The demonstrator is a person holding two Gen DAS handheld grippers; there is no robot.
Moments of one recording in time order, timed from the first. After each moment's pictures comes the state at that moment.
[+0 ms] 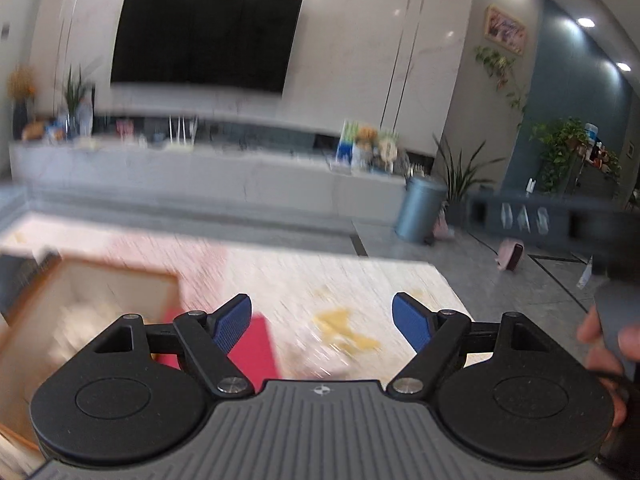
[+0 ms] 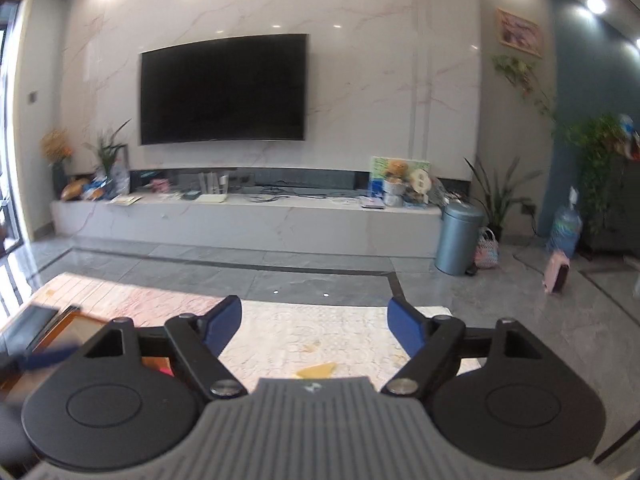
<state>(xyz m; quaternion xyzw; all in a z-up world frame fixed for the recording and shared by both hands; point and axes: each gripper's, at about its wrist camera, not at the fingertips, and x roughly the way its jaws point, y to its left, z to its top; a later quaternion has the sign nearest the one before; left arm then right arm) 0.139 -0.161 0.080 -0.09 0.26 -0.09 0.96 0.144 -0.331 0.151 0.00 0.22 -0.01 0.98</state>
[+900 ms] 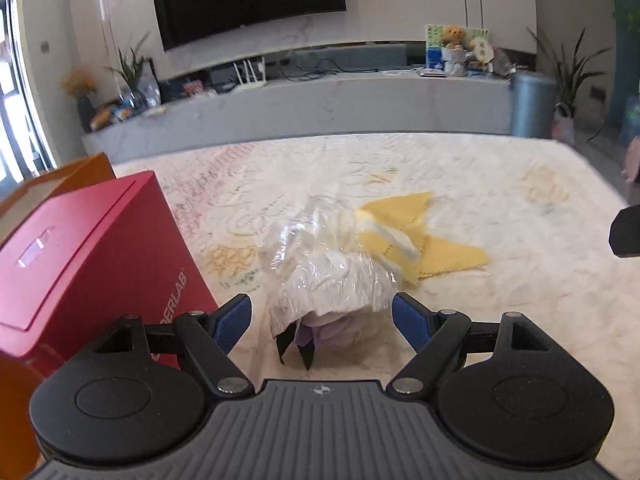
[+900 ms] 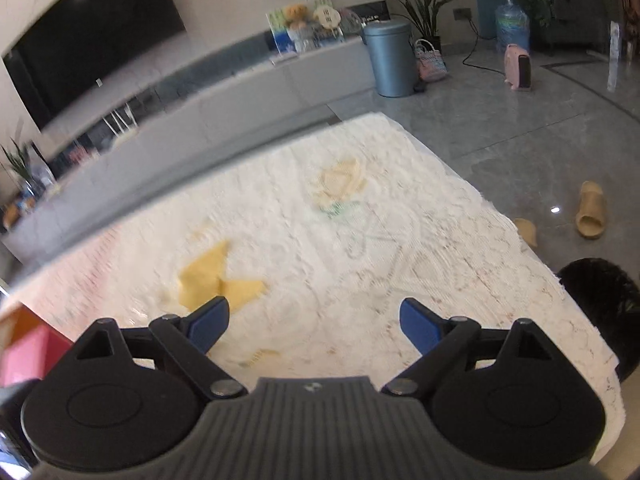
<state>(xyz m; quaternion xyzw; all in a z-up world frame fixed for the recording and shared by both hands) 0.245 -0.282 -0.108 0.05 0.33 0.10 0.94 0.244 -0.450 -0.045 0.16 0.40 -0.09 0.90</state>
